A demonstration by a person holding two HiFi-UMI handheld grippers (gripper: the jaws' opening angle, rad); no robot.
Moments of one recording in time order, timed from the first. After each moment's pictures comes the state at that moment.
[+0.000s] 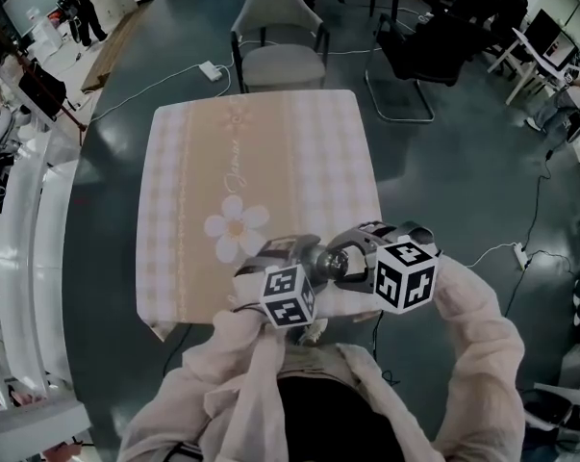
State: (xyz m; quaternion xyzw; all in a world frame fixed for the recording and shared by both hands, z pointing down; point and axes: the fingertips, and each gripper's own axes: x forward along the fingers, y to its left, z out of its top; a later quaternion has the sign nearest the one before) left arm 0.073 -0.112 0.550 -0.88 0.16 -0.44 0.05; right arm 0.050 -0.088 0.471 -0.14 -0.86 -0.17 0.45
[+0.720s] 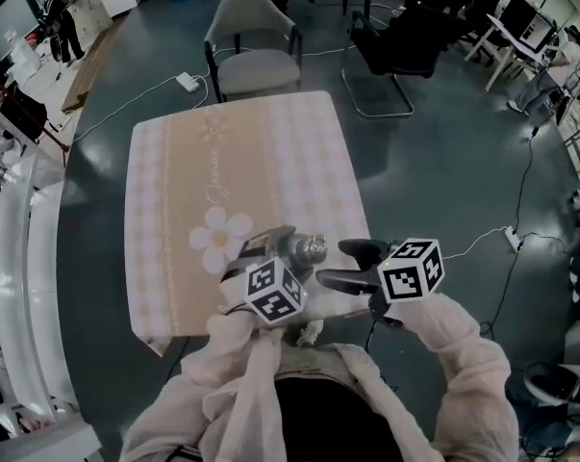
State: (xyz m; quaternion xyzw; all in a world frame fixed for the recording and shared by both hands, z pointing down) left arm 0.060 -0.144 0.546 -0.88 0.23 -0.42 0.02; right arm 0.077 -0.122 0.458 0.19 -0.89 0.37 0.19
